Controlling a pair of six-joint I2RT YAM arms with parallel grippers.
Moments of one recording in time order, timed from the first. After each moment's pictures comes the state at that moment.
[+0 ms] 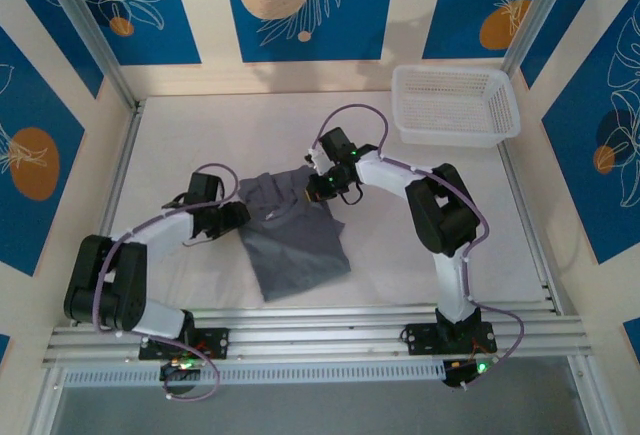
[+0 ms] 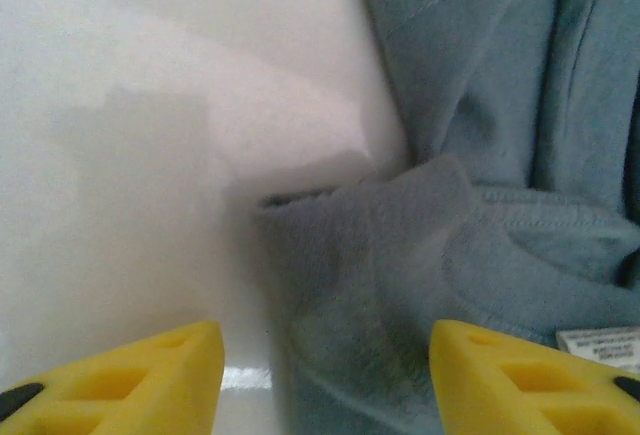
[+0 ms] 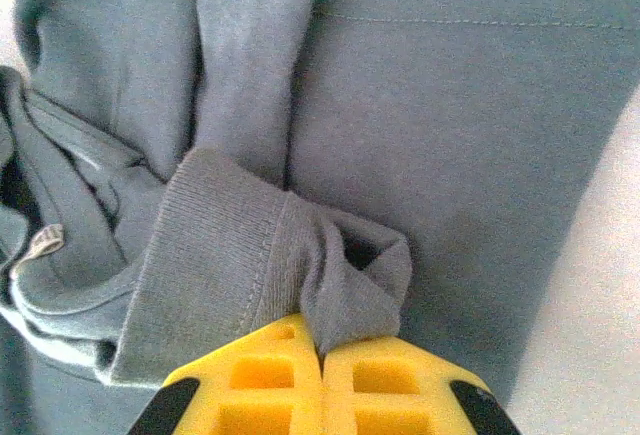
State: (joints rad) left arm -0.20 1.45 0.68 -0.29 0.20 -0.63; right arm 0.58 2.04 1.46 -0.54 -0.40 0.20
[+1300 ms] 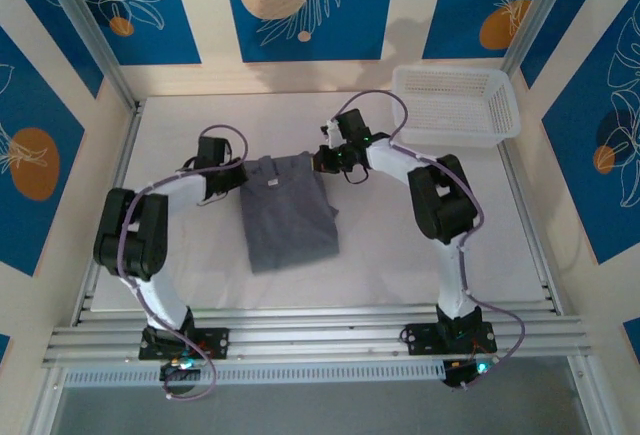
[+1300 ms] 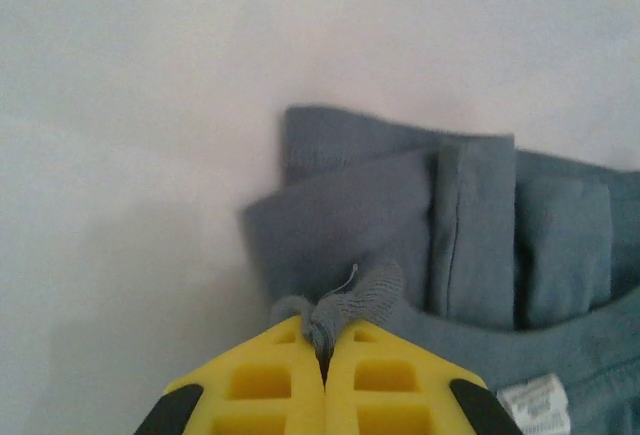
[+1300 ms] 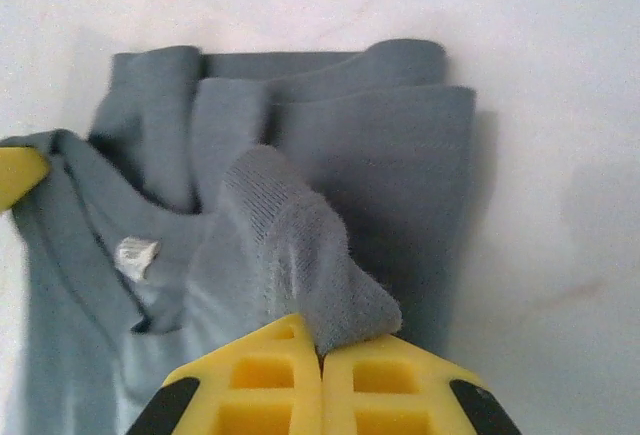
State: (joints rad) left arm -0.17 1.79 1.03 -0.09 0.11 -0.54; right arm 0.45 2.18 1.61 -0.36 -0.45 0.39
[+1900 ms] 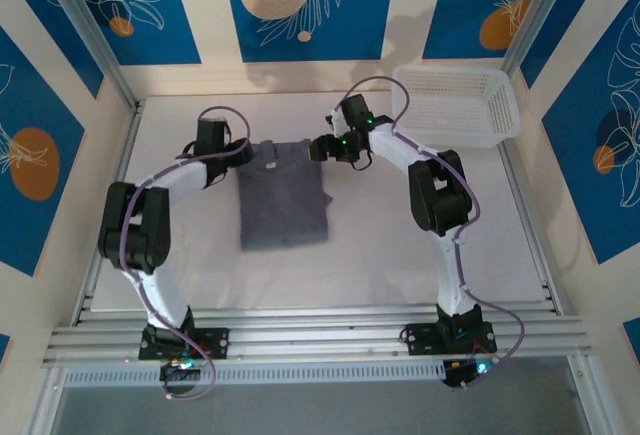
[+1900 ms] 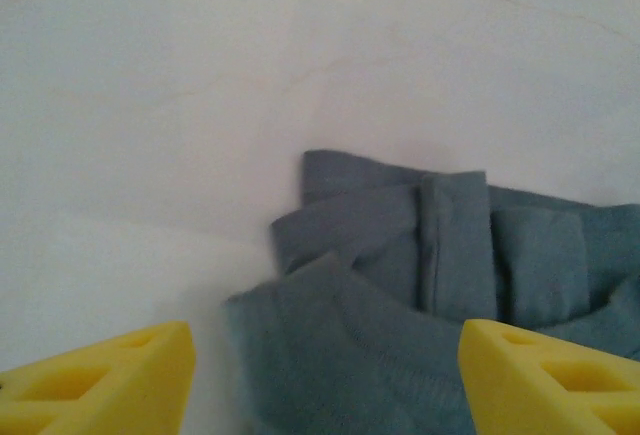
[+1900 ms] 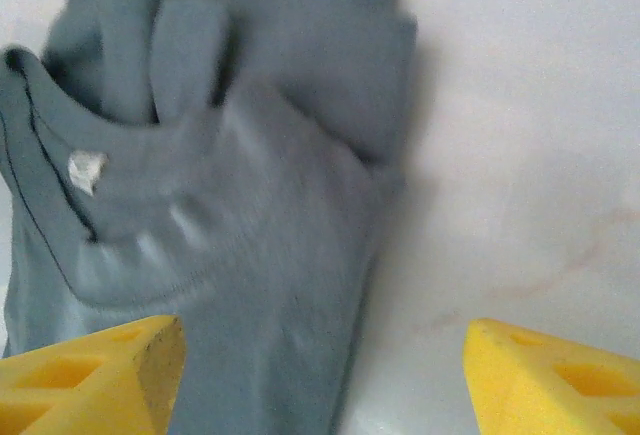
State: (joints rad) left arm -0.16 1.79 1.13 -0.08 0.00 -0.43; right arm 0.40 2.23 1.78 -0.58 -0.43 0.29
